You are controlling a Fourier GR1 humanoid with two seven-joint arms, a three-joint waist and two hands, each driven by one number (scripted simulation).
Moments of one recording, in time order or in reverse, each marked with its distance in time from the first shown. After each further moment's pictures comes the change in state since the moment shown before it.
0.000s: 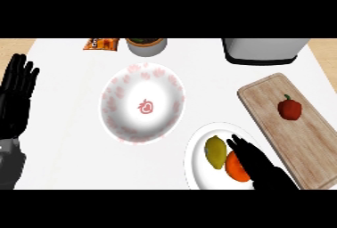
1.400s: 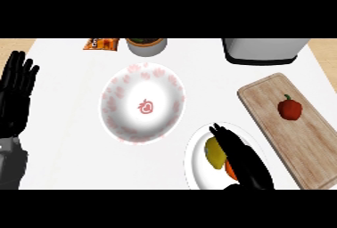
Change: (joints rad) left arm -0.016 -0.086 0.084 -0.056 -0.102 -0.059 0.068; right arm -0.100 0.223 -0.092 0.435 0.138 -0.041 -0.296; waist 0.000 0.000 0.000
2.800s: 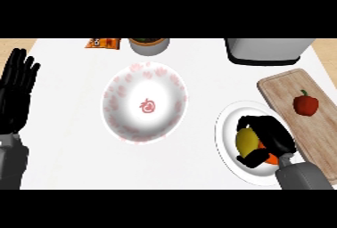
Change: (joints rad) left arm -0.034 -0.024 0.046 0.033 -0.029 -0.056 -0.001; right arm -0.242 -0.119 -0.237 0.393 0.074 -0.011 -0.291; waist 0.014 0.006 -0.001
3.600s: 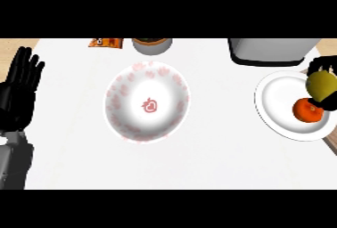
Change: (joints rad) left arm -0.018 -0.014 -0.010 0.017 -0.012 0.001 -0.014; right arm -0.525 -0.380 -0.229 0.616 0.000 0.030 -0.467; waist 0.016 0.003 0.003
